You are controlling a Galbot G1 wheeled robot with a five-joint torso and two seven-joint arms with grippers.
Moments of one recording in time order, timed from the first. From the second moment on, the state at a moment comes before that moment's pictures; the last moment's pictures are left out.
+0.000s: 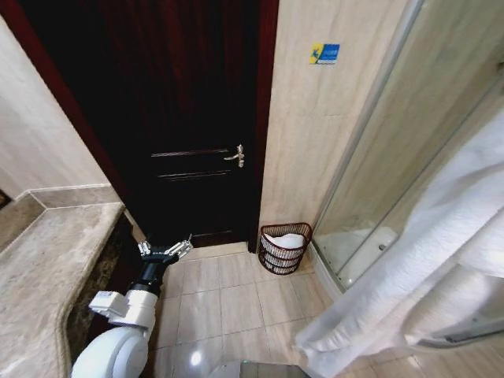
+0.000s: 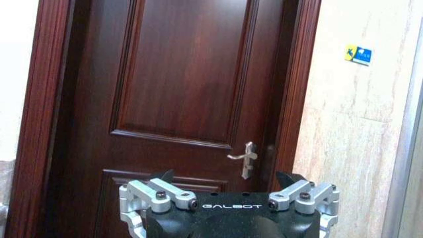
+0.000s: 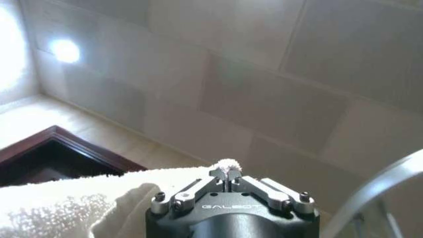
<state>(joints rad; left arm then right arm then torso) 1.76 -1.52 -0.76 -2.50 -0.35 0.17 0.13 -0.77 0.30 1.17 1.92 1.14 0.19 -0.13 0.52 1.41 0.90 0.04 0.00</state>
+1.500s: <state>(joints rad) 1.76 -1.52 -0.76 -2.50 -0.35 0.17 0.13 -0.58 0.27 1.05 1.81 1.31 0.08 -0.14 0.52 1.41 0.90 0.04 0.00</state>
